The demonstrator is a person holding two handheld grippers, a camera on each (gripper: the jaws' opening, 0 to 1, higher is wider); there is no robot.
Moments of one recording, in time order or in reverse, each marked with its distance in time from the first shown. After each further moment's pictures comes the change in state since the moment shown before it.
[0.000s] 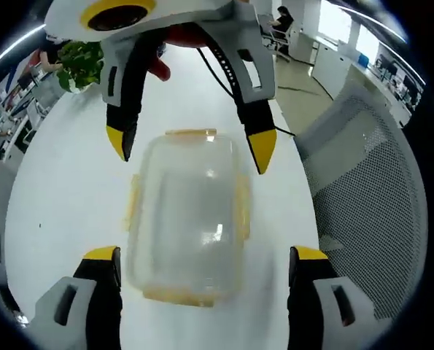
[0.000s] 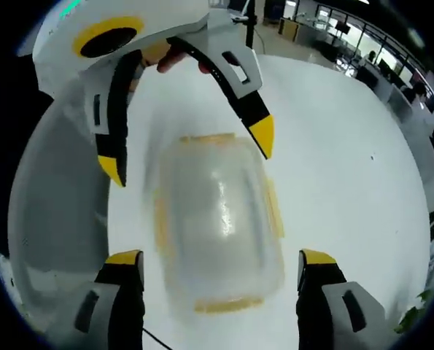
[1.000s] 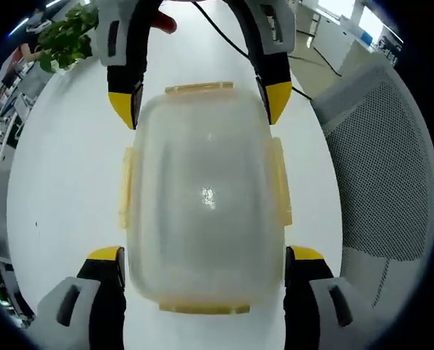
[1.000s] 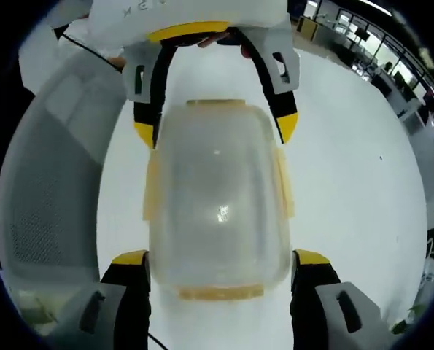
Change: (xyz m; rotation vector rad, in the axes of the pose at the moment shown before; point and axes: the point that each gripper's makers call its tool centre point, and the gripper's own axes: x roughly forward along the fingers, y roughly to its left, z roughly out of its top) left arm 0.029 0.022 -0.023 0.104 0.181 0.018; right arm 0.015 -0.002 -0.030 -0.086 0.082 0.001
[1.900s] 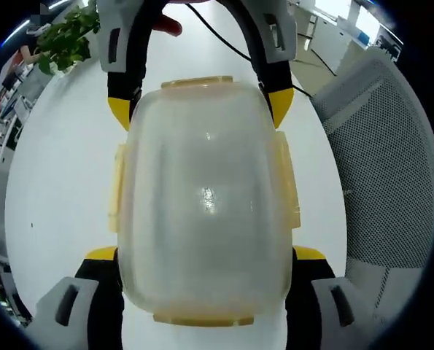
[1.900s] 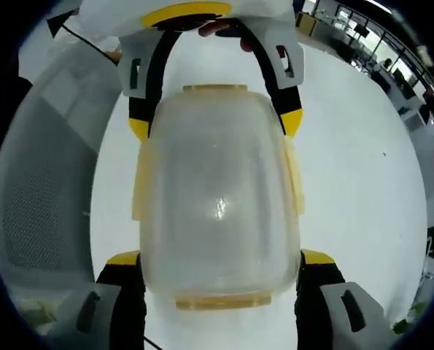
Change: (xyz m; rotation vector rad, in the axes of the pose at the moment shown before) left arm 0.007 -0.005 -0.003 -0.004 -0.021 -0.002; right arm 0.012 0.003 0.002 -0.007 0.003 -0.015
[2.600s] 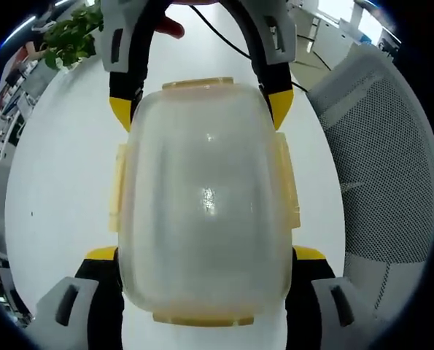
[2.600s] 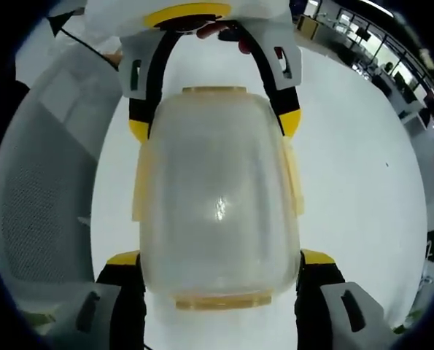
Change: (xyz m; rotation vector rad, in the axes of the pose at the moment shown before) left arm -0.007 -0.005 -0.022 -0.017 -0.010 0.006; right arm 0.008 0.003 0.023 -0.009 -0.018 -0.001
